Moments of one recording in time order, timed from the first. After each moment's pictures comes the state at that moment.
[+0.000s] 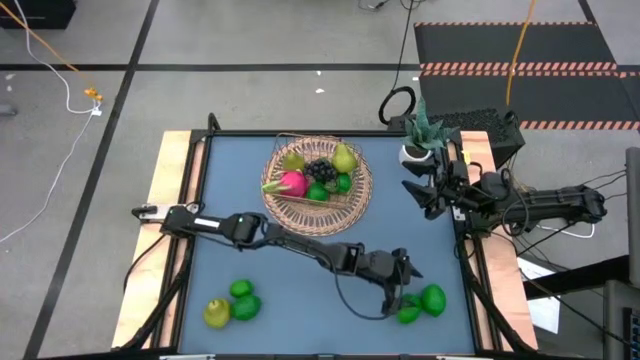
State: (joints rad) left arm -0.25 2.69 2.29 0.12 0.11 -0.11; right arm -0.02 0.54 0.29 0.62 0.21 0.25
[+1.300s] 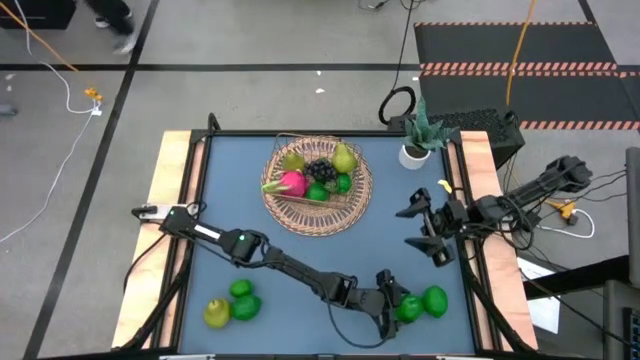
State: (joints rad) left arm -0.38 2.79 2.29 0.17 -0.23 -0.27; right arm 0.43 0.75 0.29 0.89 0.24 0.07
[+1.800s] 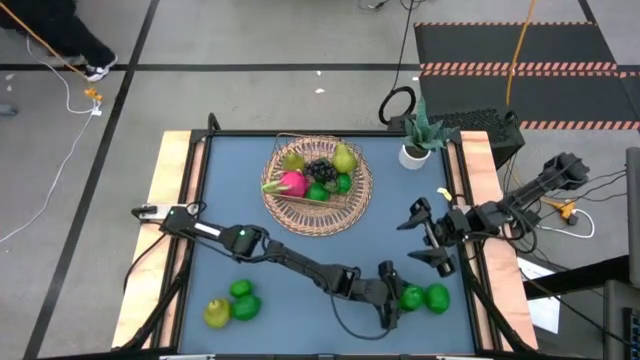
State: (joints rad) left arm -0.34 2.77 2.29 0.10 -0.21 -0.19; right arm 0.51 0.75 0.29 0.85 0.24 0.08
